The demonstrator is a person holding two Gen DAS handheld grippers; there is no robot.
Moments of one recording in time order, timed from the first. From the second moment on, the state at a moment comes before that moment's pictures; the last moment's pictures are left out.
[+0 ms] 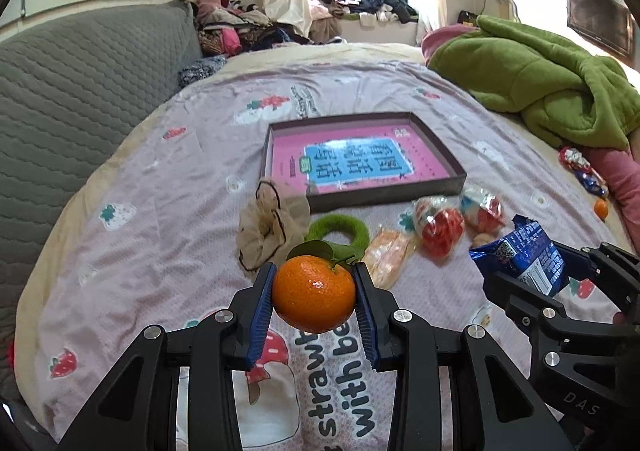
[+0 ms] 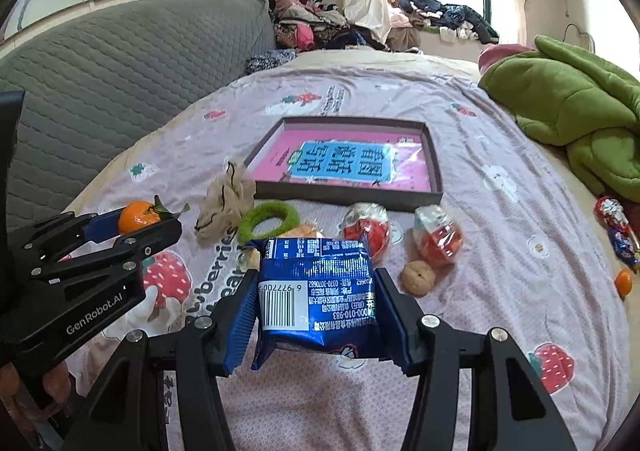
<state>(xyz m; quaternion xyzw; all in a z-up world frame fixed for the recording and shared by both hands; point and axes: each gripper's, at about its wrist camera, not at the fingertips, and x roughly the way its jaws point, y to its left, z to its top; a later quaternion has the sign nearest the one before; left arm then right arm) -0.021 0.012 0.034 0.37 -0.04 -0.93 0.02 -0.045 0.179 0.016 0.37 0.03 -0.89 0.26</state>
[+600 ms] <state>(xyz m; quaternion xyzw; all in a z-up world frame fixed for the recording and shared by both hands) -0.030 0.012 0.068 0.35 -0.02 -0.94 0.03 -0.046 0.179 0.063 0.33 0.05 -0.91 0.24</state>
